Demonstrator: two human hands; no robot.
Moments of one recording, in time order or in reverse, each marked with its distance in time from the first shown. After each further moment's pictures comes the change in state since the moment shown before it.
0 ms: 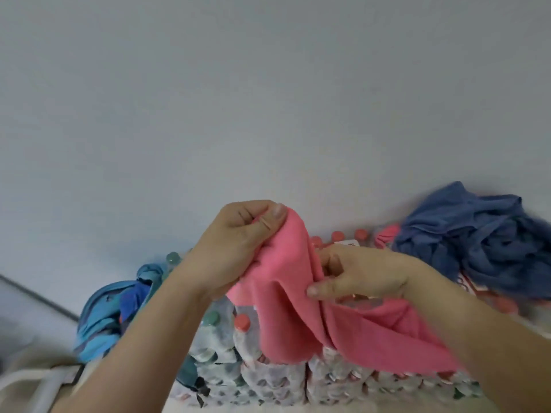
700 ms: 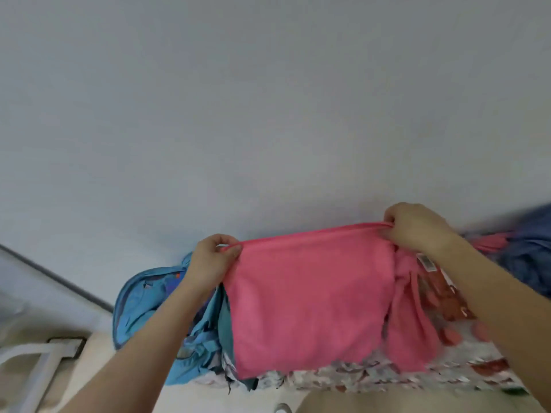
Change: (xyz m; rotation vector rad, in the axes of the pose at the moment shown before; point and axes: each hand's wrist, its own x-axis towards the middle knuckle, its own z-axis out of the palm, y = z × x) left_hand 0.002 -0.199 -0.266 0.239 0.461 -0.432; right_hand 0.195 0.020 -0.027 -1.027 0.656 0.679
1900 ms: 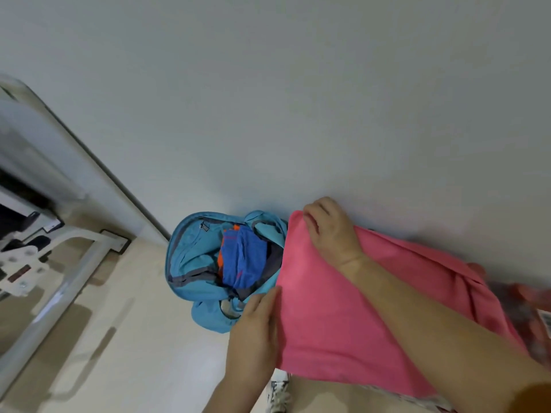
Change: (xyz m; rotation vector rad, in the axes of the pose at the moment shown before) left_hand -0.095 -0.112 -0.002 0.342 0.130 0.048; right_hand 0.042 -0.262 0.135 0.412 0.326 -0.739
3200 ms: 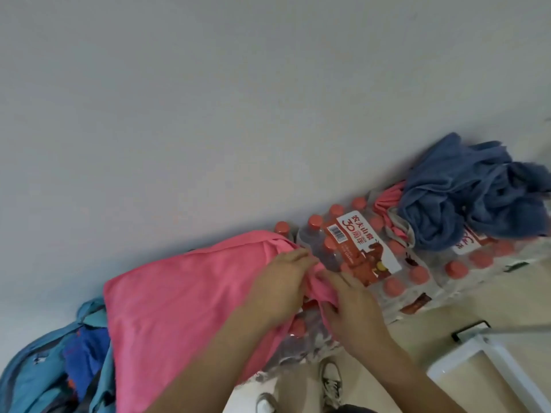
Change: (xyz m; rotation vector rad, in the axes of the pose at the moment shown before) left_hand 0.029 0.232 0.155 0.302 -0.634 0.934; right_hand -0.284 0.075 -0.168 0.024 0.074 0.824
